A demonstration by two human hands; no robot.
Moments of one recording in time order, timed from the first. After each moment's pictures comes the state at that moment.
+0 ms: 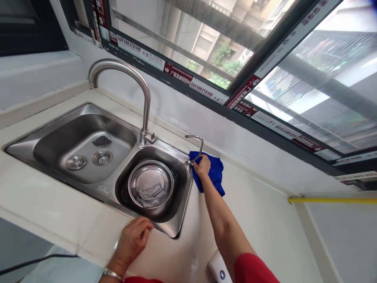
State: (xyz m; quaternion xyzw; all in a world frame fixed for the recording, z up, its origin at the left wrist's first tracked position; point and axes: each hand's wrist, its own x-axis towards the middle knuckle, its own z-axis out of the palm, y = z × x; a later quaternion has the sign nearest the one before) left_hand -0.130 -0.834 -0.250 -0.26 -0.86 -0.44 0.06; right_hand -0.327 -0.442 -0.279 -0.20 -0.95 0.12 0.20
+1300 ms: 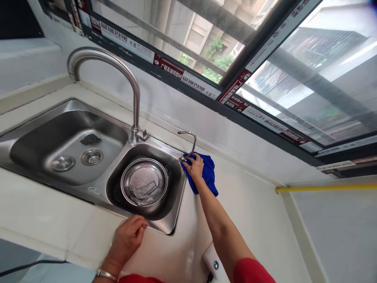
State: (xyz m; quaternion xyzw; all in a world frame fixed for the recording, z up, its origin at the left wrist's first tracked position) left_hand -0.135 -0.831 -0.249 -0.26 -0.86 -0.44 0.08; right_hand -0.298 -0.455 -0.262 -0.14 -0.98 0.09 0.15
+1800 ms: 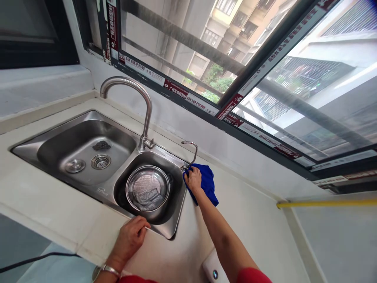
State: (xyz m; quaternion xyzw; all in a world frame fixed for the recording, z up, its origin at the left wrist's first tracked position) left_hand -0.134 -0.834 -0.251 -0.25 -0.85 -0.46 0.07; right_hand -0.282 -0.485 -0.257 -0.09 -0.99 0.02 0.12
